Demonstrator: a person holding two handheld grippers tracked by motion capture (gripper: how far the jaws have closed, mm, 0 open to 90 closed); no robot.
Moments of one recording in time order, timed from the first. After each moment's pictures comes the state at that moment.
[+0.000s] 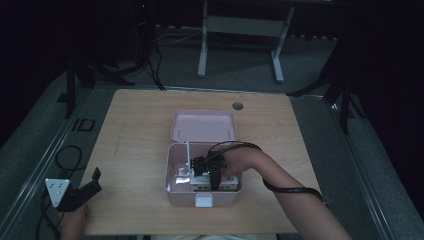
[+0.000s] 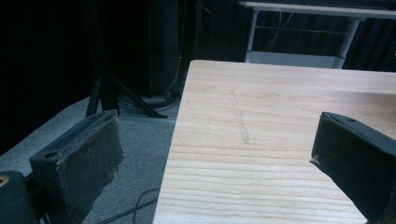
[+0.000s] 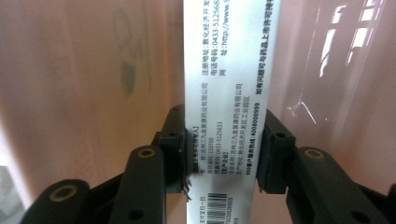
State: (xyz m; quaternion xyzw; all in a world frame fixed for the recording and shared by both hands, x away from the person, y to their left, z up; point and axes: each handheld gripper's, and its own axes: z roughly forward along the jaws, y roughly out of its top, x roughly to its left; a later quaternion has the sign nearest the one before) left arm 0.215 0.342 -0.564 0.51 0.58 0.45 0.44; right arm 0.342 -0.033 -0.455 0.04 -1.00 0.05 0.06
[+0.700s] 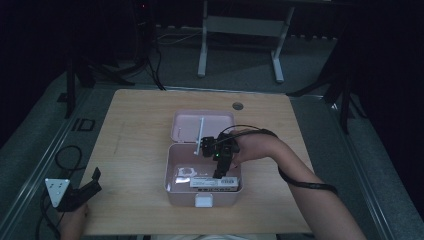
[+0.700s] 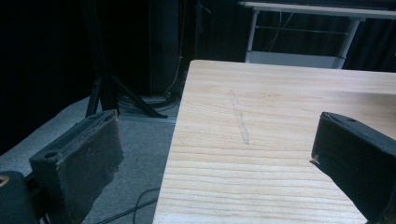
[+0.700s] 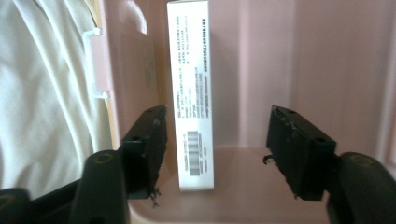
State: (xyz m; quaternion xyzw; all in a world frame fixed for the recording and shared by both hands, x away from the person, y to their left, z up) left arm 0.215 0.342 -0.564 0.51 0.58 0.45 0.44; right arm 0.349 -0.059 -0.381 0.00 -1.00 -0.04 0.03
